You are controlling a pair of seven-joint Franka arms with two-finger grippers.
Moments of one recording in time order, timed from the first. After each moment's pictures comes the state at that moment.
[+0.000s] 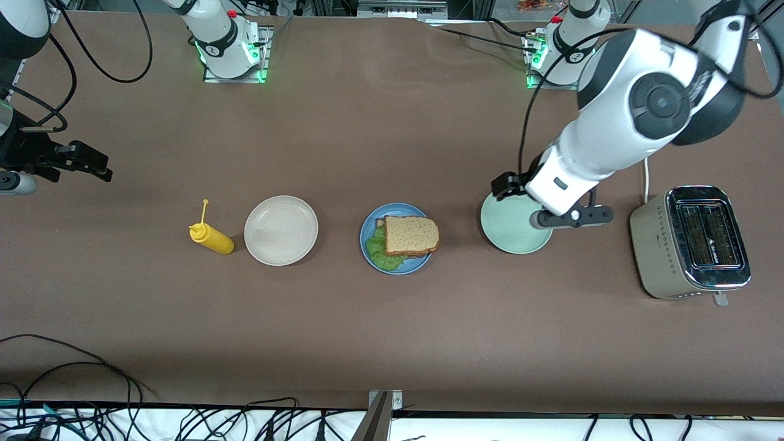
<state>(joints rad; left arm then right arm) -0.18 0.32 -0.22 -1.43 -0.09 1.68 -0.49 0.09 0.08 -0.12 -1.60 0.01 1.70 -0.05</state>
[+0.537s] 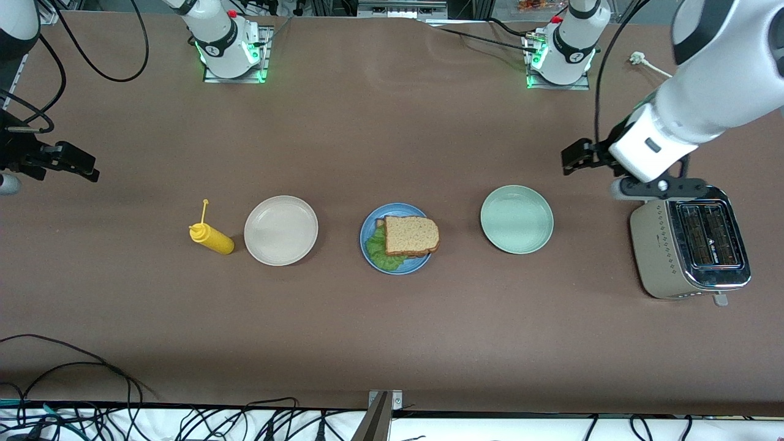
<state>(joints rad) -0.15 0.18 -0.08 -1.43 -0.09 1.52 -0.27 0.09 0.08 -0.14 -1.59 -0.02 1.70 -0.04</state>
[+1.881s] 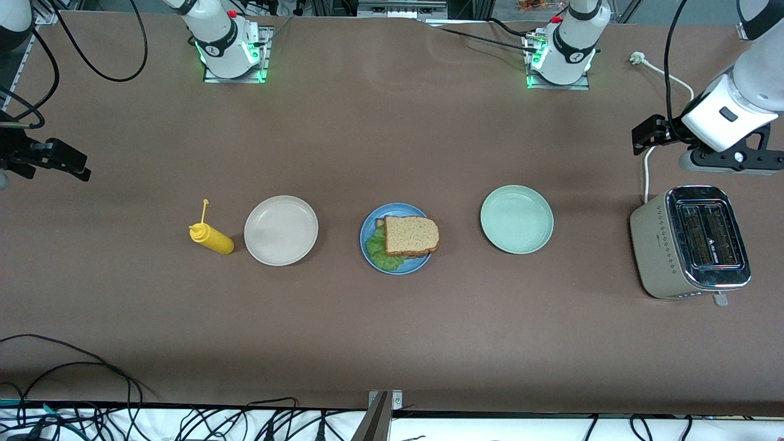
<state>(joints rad) -0.08 0.00 -0.01 -1.65 0.05 1.55 -0.03 0.09 0.08 -0.14 -1.57 -0.03 1.70 -0.03</state>
